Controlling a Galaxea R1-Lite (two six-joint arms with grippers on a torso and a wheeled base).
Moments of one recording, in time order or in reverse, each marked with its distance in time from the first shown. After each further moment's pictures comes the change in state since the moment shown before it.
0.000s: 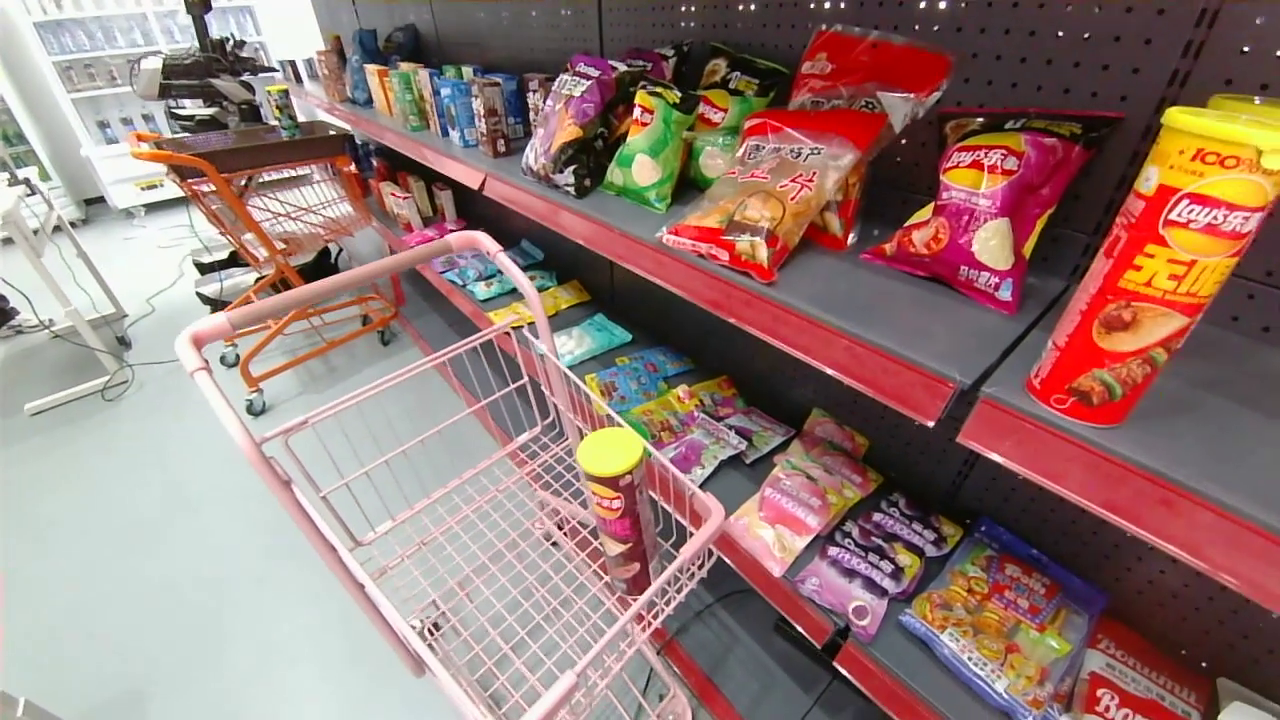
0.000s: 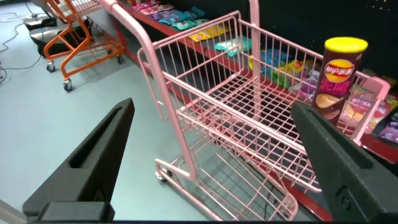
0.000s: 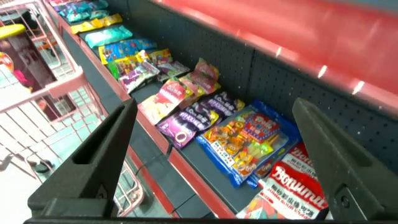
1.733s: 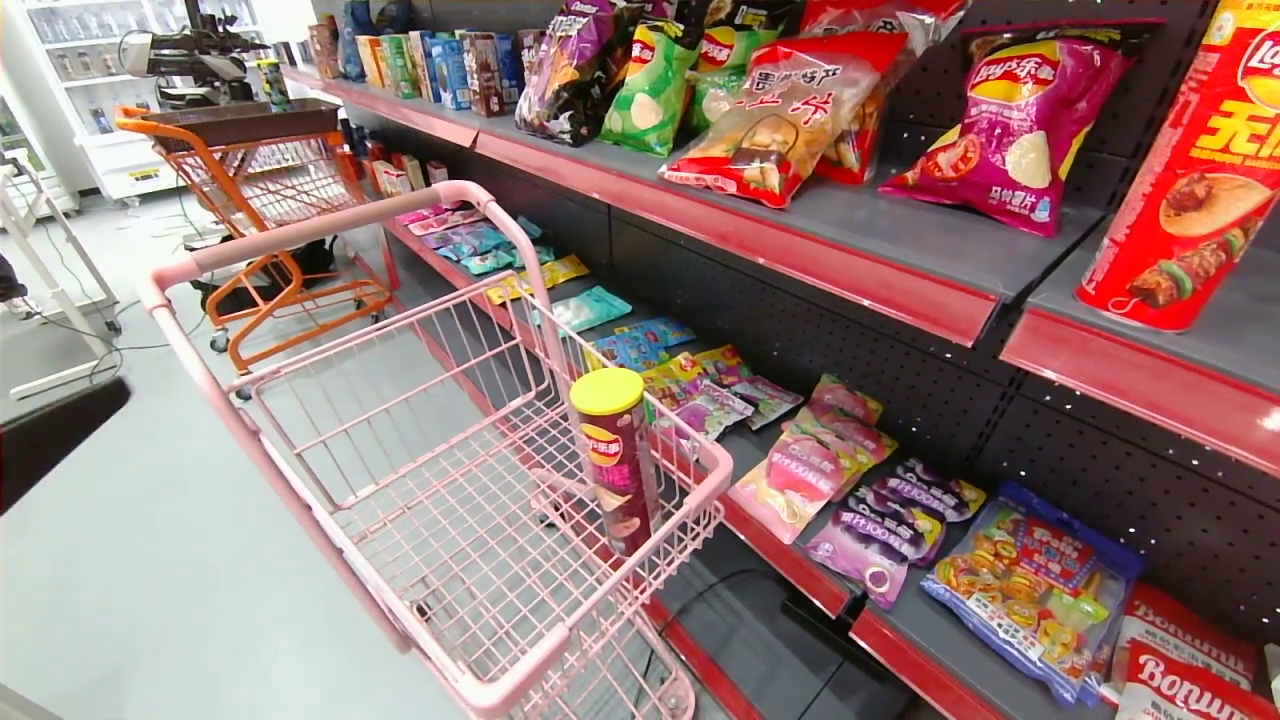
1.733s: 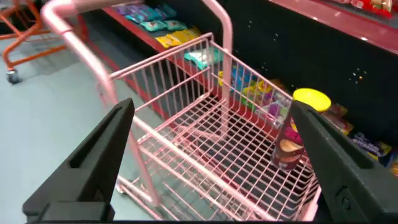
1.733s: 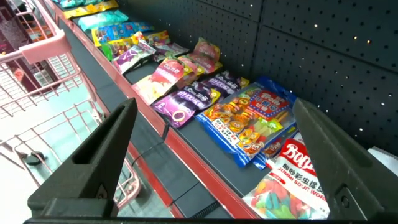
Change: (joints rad) left arm -0.041 0.859 -0.575 -0.216 -0.098 -0.144; right arm 0.000 0.001 0.001 0.000 -0.001 0.004
